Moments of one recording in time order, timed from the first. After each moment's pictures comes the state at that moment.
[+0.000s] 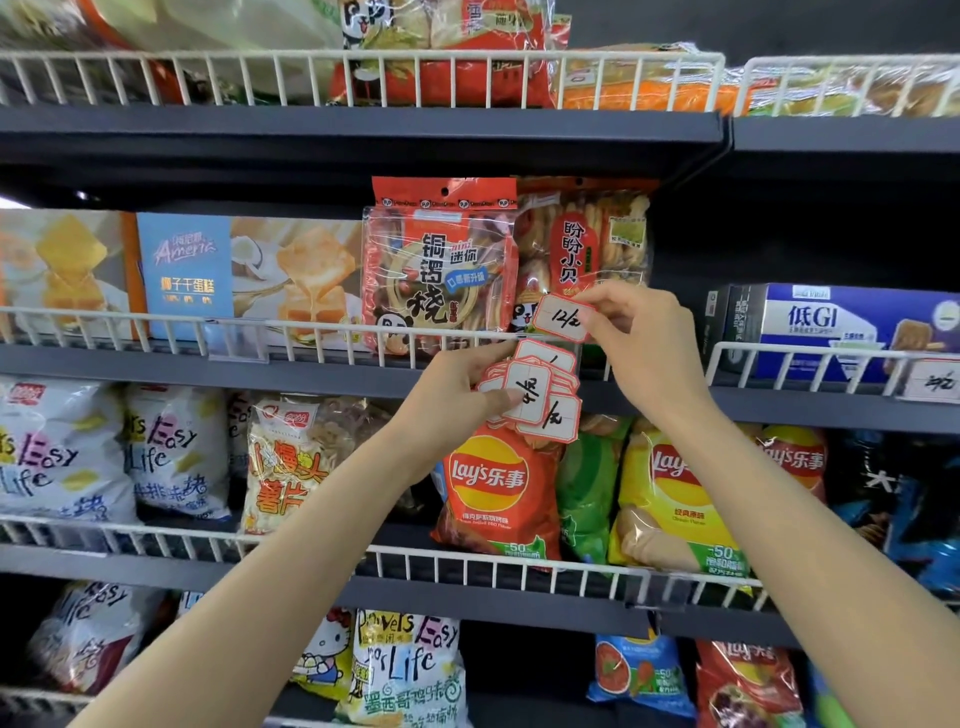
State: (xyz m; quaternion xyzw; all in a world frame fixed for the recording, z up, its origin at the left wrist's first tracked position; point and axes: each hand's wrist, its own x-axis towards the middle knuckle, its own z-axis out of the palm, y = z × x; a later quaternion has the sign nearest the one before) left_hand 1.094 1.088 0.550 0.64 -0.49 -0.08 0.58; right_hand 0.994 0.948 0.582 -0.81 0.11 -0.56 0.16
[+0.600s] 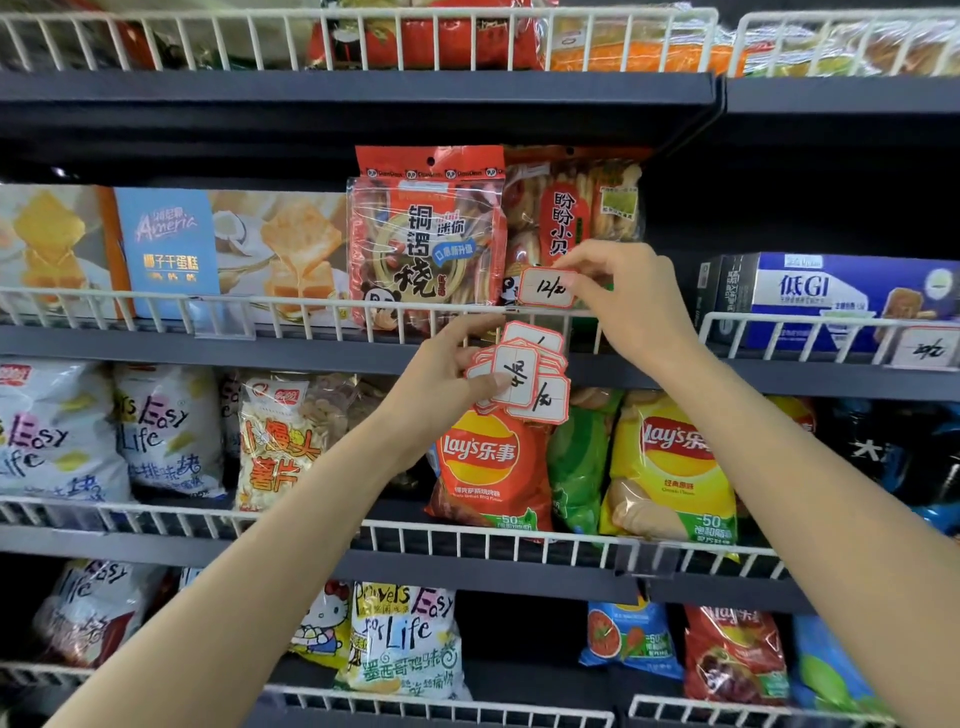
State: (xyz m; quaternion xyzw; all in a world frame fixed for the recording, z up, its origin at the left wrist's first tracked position) left_hand 1.103 1.084 0.535 0.61 -0.49 -0.12 0.61; right_hand 0.994 0.942 0.595 -0.85 0.08 -0.51 0.12
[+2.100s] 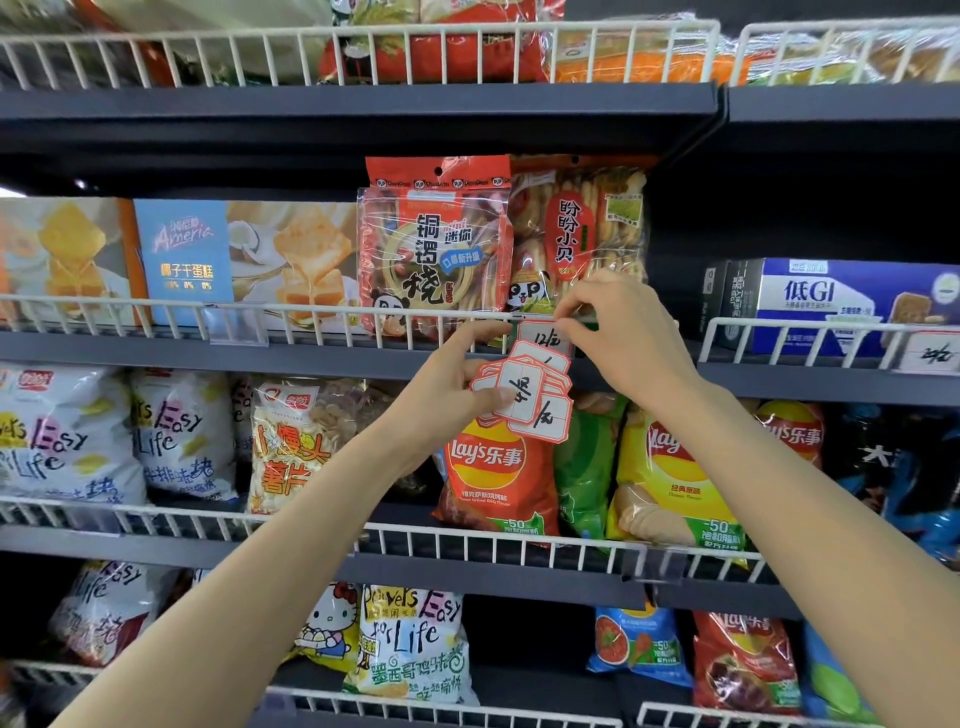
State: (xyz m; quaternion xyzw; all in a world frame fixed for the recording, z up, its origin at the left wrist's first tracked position) left_hand 1.106 1.086 0.535 0.62 -0.51 -0.13 0.58; right_hand 0.995 0.947 0.578 -0.87 0.14 -0.47 -0.01
